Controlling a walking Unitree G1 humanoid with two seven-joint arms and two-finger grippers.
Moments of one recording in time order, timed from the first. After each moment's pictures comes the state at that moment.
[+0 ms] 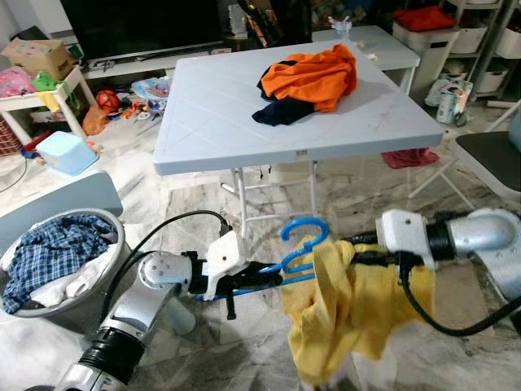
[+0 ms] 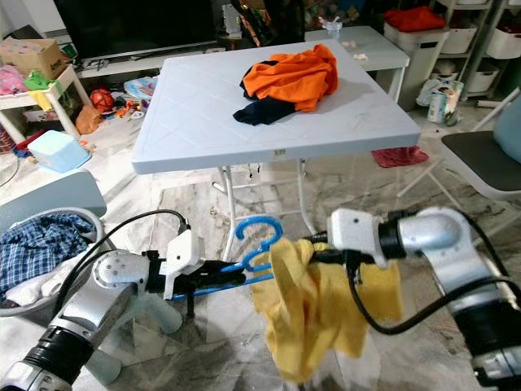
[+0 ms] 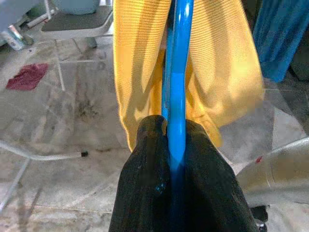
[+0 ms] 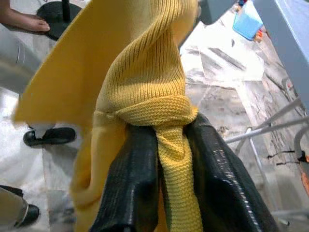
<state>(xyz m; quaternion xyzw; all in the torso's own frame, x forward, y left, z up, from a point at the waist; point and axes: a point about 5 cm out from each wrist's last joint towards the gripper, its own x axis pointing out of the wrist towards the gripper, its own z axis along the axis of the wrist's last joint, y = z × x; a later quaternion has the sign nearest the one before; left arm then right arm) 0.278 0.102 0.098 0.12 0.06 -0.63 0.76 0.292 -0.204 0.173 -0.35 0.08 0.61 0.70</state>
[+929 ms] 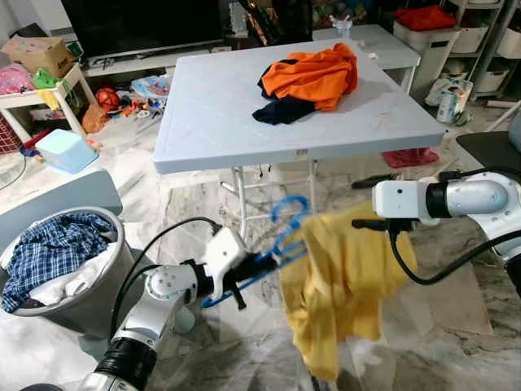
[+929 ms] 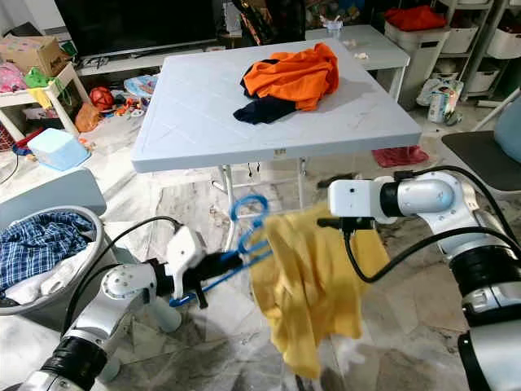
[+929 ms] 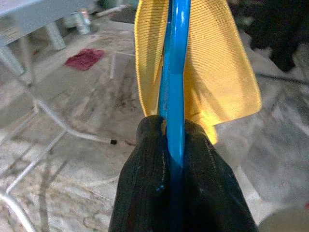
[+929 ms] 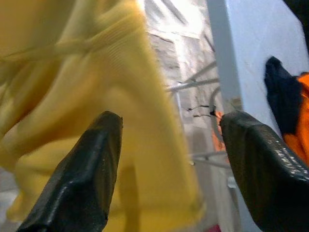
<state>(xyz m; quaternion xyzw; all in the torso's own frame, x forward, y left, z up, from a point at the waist) 0.287 0.104 0.074 0.06 0.08 -0.50 0.86 0.344 -0.224 0.193 -0.53 0.05 0.47 0.71</state>
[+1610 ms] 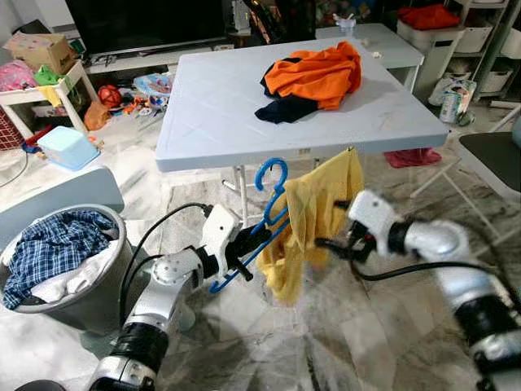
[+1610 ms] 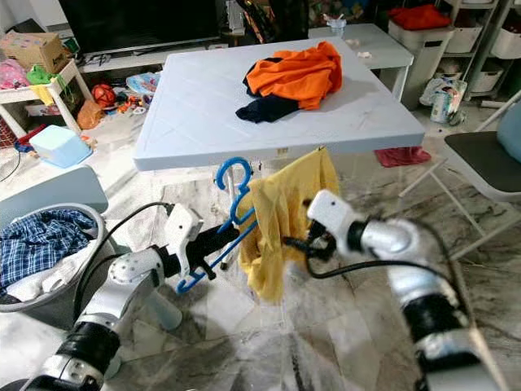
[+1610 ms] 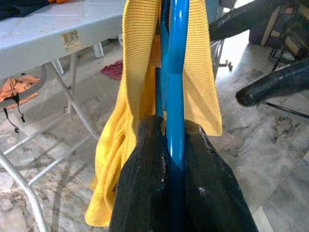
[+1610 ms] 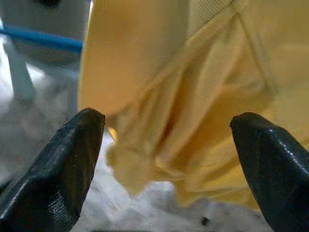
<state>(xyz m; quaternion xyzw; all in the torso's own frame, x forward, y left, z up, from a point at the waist) 0.310 0.098 0.088 0.02 0.06 -0.43 0.90 0.328 -0.184 0.124 -0.24 0.11 0.42 0.87</state>
